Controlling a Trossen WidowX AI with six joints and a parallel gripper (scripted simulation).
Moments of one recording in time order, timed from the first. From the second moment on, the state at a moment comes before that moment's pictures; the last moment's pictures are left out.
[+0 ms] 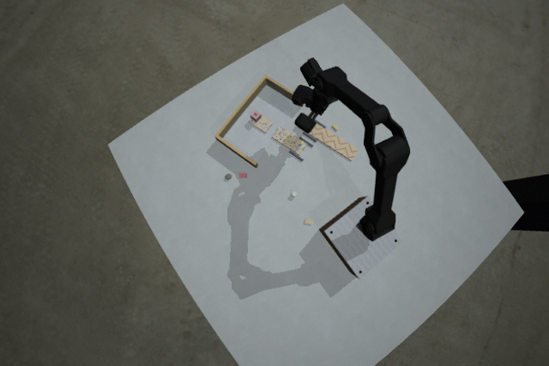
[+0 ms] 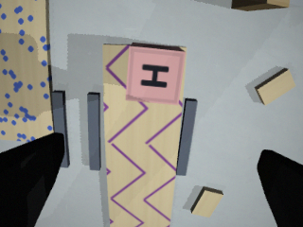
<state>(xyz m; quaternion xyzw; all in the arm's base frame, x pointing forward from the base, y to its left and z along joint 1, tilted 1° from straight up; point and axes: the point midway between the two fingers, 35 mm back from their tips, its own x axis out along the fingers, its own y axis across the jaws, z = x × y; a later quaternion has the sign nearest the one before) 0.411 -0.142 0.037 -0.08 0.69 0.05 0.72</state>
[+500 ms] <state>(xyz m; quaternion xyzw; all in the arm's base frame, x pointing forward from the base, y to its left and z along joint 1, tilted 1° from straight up) 0.437 -0.134 0.026 -0.08 0.69 0.05 0.72</state>
